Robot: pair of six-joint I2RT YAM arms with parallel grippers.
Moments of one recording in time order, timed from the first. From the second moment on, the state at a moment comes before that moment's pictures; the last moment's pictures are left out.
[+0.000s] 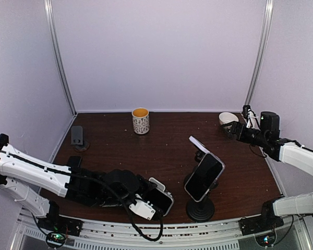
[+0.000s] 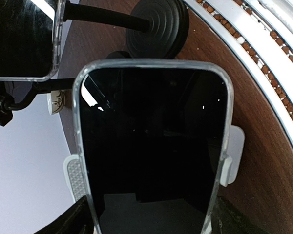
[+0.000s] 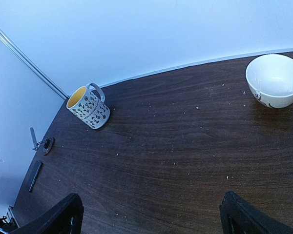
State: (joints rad) left arm -1.43 1.39 0.82 -0.20 -0.34 1.03; right arm 0.13 1.12 0.63 0.11 -0.40 0.40
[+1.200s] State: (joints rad) left arm -1.43 1.37 0.82 -0.21 -0.38 1.11; right arm 0.13 1.12 0.63 0.11 -0.40 0.40
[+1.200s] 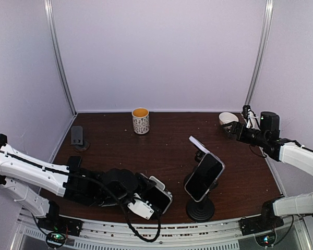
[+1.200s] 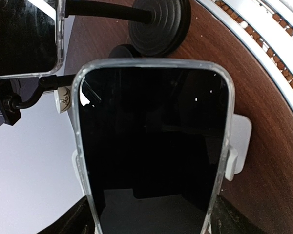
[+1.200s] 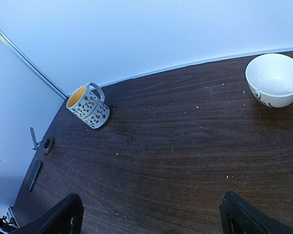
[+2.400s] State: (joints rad) left arm -1.40 1.30 0.82 -0.25 -0.38 1.04; right arm 0.13 1.12 0.63 0.11 -0.40 0.40
